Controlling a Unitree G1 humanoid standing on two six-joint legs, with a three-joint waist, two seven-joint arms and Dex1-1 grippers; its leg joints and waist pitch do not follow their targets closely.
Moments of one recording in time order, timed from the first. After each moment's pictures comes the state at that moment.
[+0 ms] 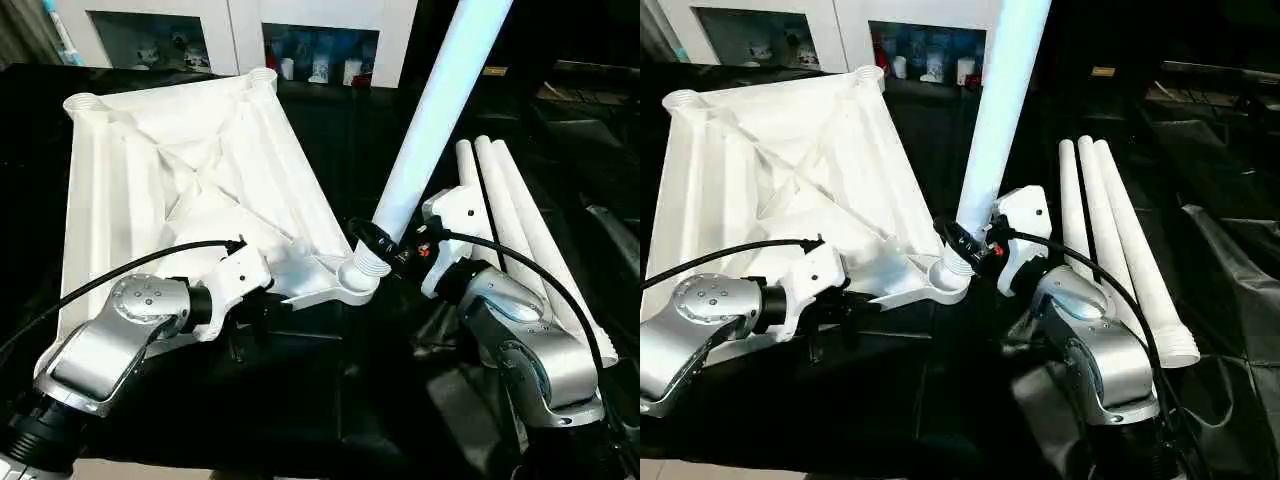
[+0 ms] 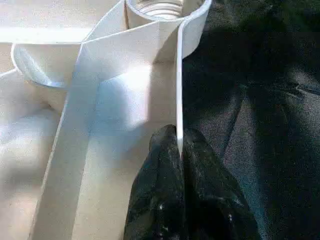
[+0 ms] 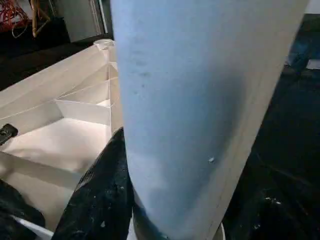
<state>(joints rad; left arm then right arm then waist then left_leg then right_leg) -0.33 0.65 -0.31 -0.12 -0.15 0.49 -0.92 -0.29 -0.22 0.09 -0.22 0.30 0.47 0.45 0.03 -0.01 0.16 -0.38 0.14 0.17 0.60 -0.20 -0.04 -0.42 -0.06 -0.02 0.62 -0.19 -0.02</state>
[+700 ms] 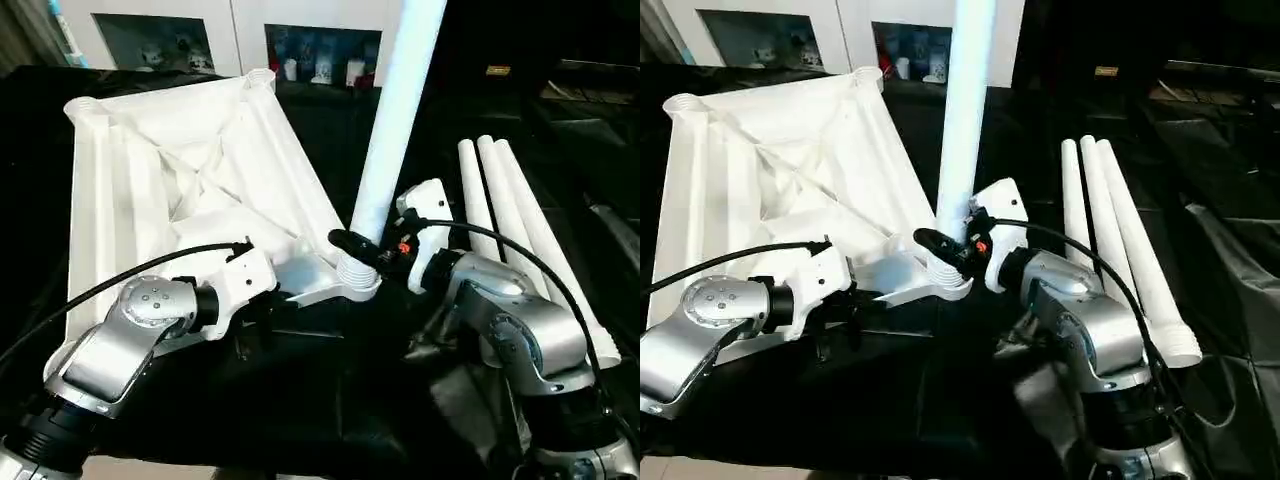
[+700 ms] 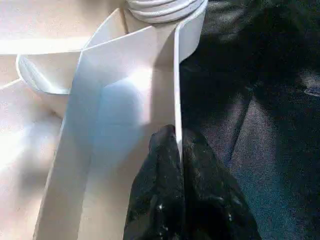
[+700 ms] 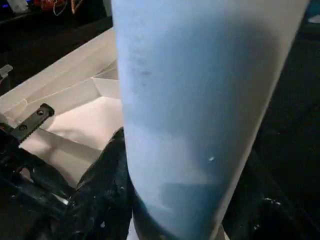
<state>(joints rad) -0.32 0.61 -0.31 -0.08 -0.11 0.41 -0.90 -0.42 -0.26 0.13 -0.11 0.36 0.63 0.56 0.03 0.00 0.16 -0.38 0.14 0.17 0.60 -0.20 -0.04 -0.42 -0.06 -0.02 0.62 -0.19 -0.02</state>
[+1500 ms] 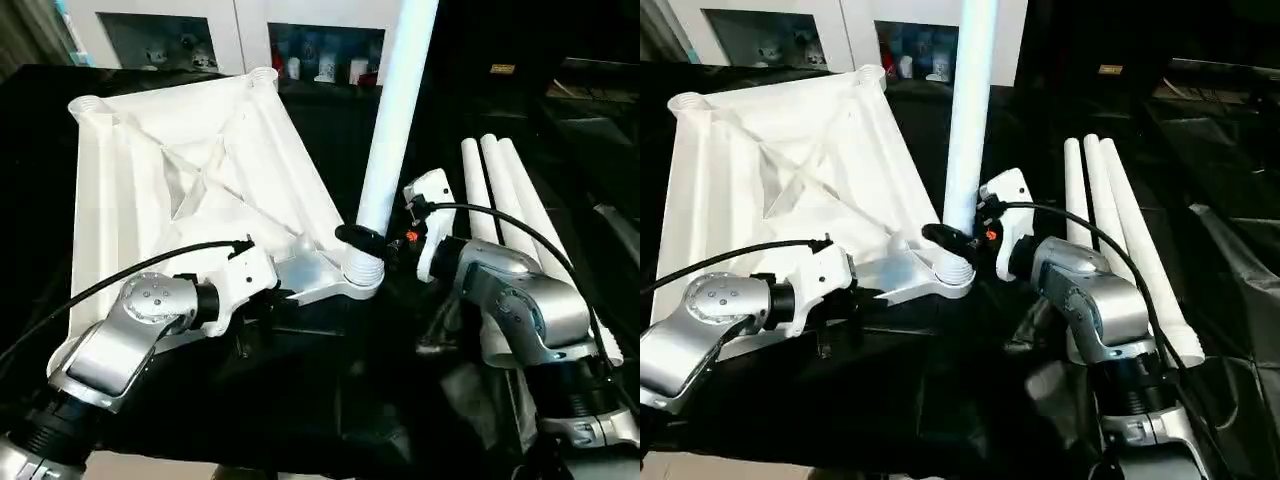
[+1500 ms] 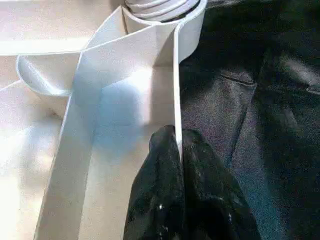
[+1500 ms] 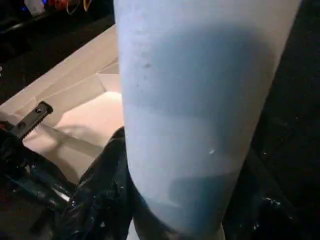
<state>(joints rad) -0.34 0.60 -0.31 -0.04 -0.10 0.37 -0.92 -0.50 -0.28 0.09 0.07 0.40 0.62 0.66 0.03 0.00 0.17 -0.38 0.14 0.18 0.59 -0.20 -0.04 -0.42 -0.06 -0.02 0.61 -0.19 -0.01</state>
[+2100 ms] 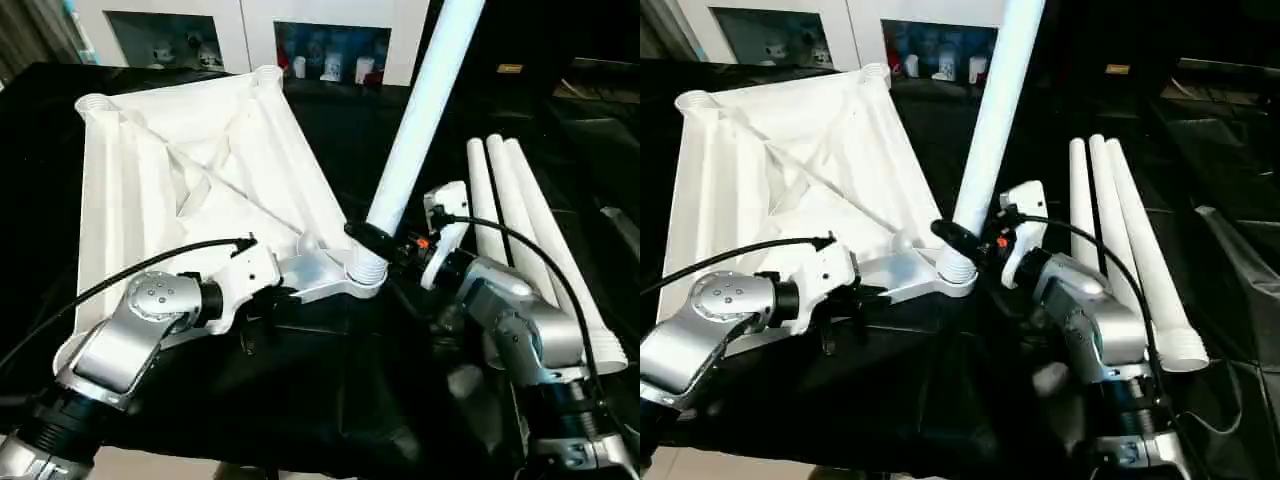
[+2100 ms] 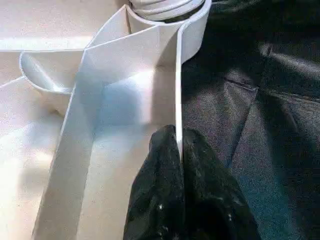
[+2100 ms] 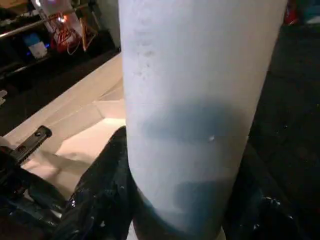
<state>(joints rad) -0.35 0.57 -0.30 -0.02 -0.09 0.37 -0.92 -0.39 -0.22 0.04 0.08 0.41 0.42 0.65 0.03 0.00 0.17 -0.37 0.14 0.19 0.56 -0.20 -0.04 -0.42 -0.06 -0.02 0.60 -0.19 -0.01</state>
